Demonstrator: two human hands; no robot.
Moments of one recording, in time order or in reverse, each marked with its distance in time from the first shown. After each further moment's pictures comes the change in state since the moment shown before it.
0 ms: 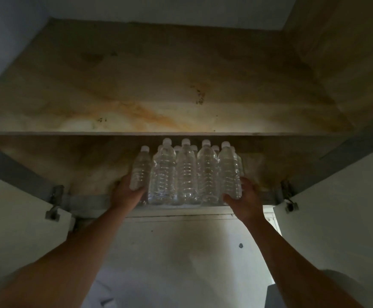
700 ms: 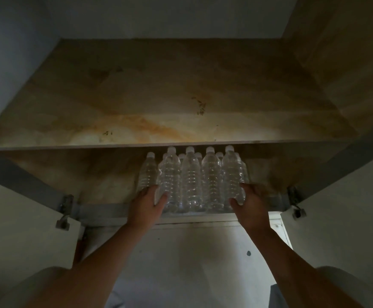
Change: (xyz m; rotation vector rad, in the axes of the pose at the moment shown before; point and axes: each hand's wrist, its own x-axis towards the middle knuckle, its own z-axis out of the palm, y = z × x) left_hand -0.055 0.030 0.012 0.283 0.006 0.381; right_hand -0.006 -0.006 -0.002 -0.270 0.050 -0.108
